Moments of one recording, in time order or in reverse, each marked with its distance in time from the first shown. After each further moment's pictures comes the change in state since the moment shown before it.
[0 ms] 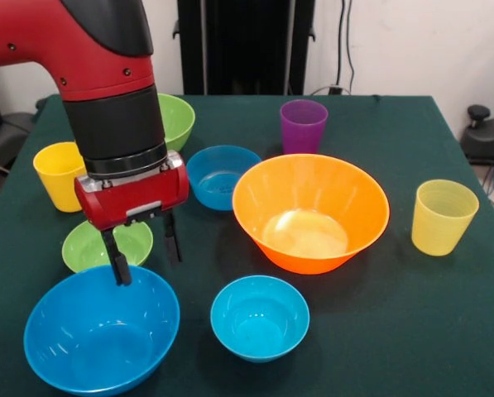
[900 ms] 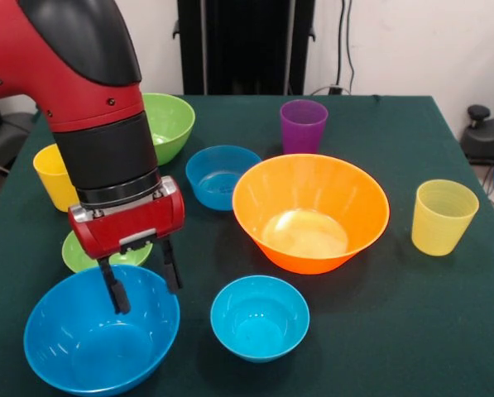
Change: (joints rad) arm -0.015 0.087 0.051 -0.081 -0.001 0.016 0.000
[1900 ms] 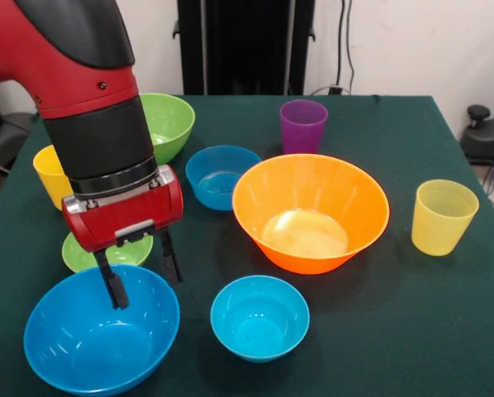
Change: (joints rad) arm -0.001 -0.012 0.020 -0.014 0.030 0.036 0.000
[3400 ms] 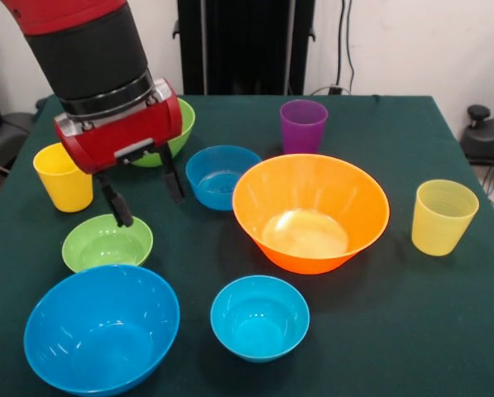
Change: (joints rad) arm 0.000 -0.145 0.009 0.035 0.118 0.290 0.000
